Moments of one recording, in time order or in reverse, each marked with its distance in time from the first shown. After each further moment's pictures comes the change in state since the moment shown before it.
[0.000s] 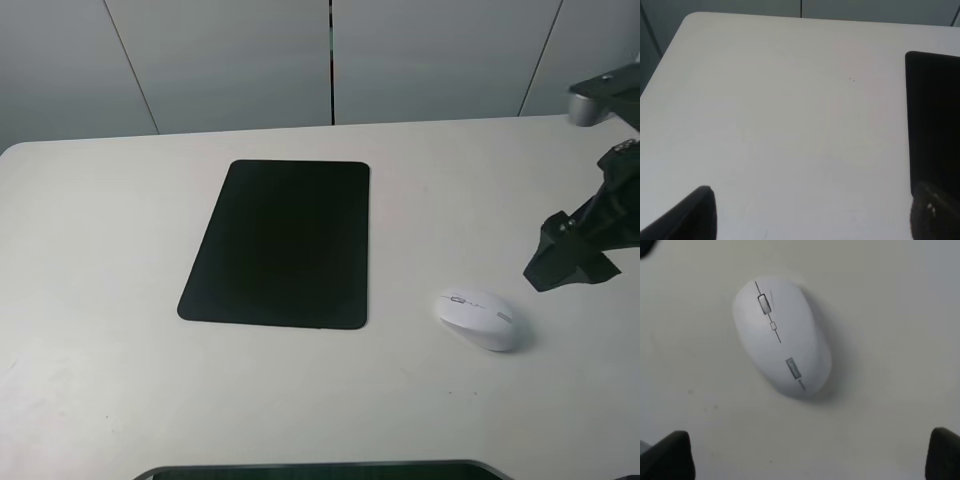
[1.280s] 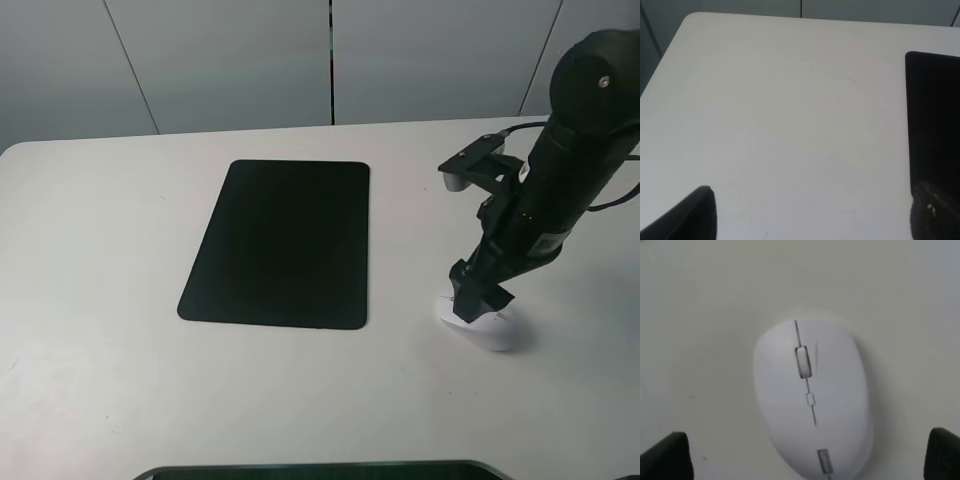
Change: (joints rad) left arm 0.000 0.000 0.000 0.000 0.000 0.000; right arm 0.187 0.396 -0.066 -0.030 -0.170 -0.053
